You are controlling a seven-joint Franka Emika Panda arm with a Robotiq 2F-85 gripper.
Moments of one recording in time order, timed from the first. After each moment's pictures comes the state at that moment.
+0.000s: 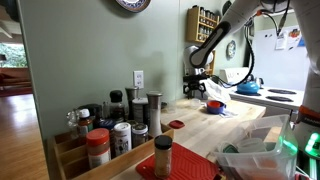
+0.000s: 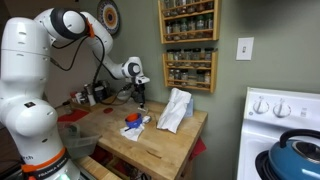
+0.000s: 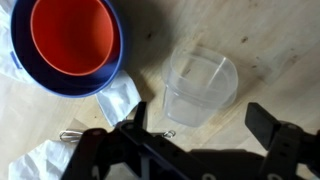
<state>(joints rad) 0.03 0.33 0.02 -2.10 -0.22 2.33 1.15</state>
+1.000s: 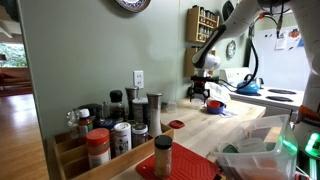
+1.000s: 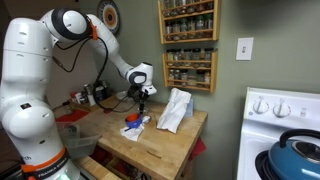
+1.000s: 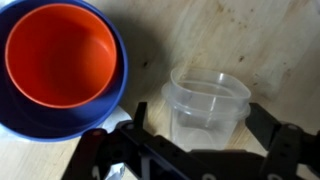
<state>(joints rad) -0.05 0.35 -0.01 -2.17 0.32 2.41 0.68</state>
